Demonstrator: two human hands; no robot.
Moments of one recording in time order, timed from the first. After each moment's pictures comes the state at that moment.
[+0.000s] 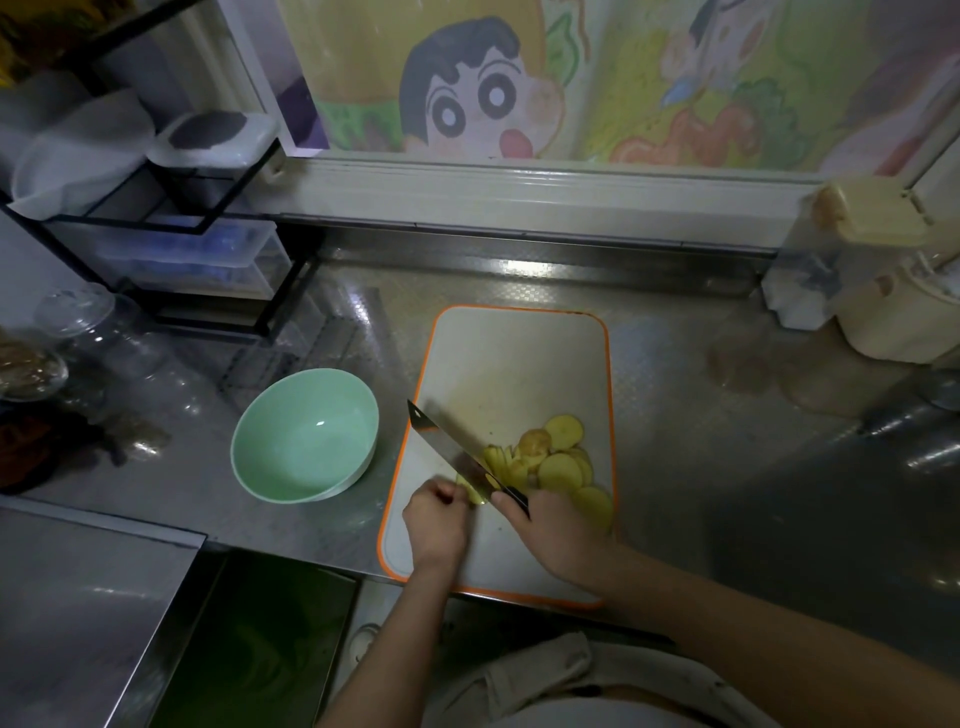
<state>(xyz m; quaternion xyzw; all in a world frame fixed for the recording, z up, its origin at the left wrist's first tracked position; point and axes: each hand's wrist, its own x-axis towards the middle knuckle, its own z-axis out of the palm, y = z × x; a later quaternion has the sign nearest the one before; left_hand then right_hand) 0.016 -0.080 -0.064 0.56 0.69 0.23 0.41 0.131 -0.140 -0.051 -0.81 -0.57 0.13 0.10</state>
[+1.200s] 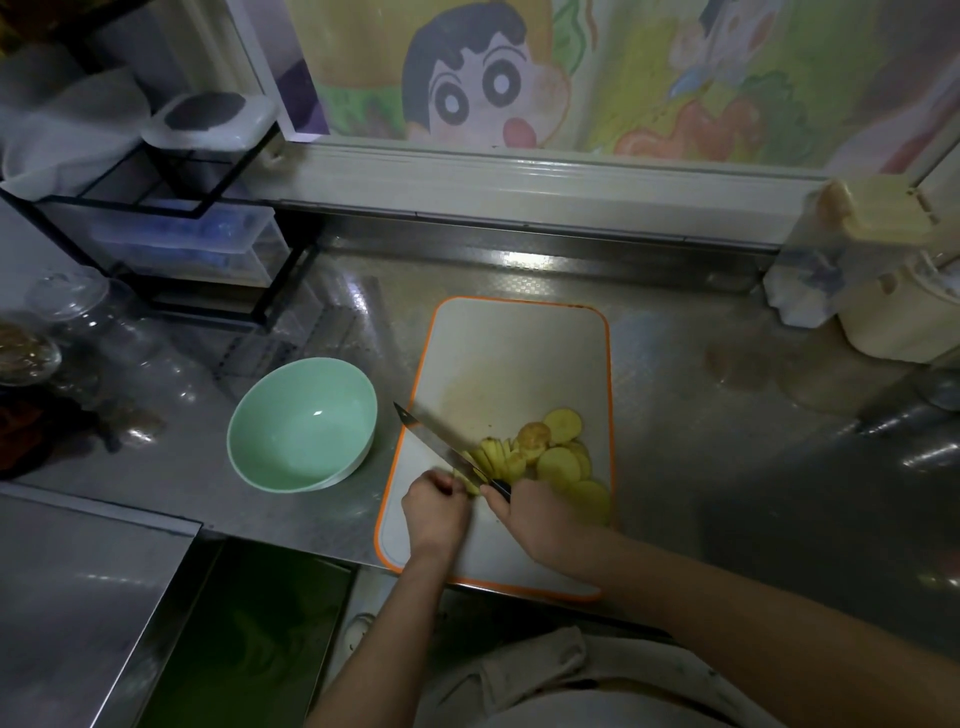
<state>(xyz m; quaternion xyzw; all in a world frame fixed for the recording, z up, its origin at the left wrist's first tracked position) 0.015 -0.076 -0.074 0.56 0.69 0.21 0.41 0.123 -0.127 -0.040 -0.77 -0.59 0.24 0.04</state>
